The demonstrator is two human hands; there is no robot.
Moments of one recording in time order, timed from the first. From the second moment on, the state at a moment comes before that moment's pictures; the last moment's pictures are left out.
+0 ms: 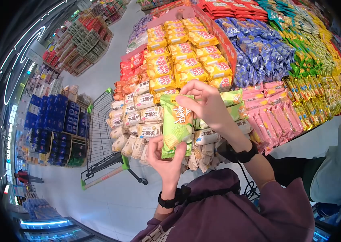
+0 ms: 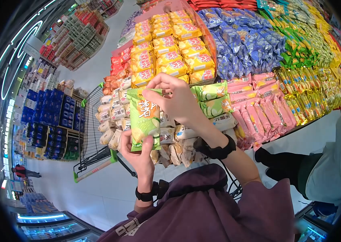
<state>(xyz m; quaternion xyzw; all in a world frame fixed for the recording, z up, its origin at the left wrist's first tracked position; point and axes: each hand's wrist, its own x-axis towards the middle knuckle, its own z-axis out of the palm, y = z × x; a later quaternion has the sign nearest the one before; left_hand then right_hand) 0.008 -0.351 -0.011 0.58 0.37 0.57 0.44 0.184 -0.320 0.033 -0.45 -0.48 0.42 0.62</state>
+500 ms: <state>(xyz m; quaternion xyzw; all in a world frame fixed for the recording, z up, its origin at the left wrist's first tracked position) 0.022 -0.355 -0.009 0.71 0.41 0.55 0.16 0.190 -0.322 0.027 -0.44 -0.46 0.39 0.66</state>
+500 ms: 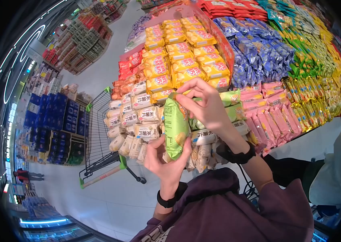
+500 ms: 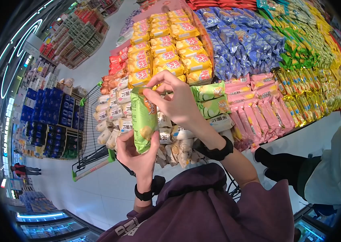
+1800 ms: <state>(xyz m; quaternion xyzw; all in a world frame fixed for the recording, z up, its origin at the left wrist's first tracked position) 0.007 -0.348 -0.014 0.52 0.41 0.56 0.50 0.166 -0.339 0.009 -0.34 -0.45 0.56 0.60</state>
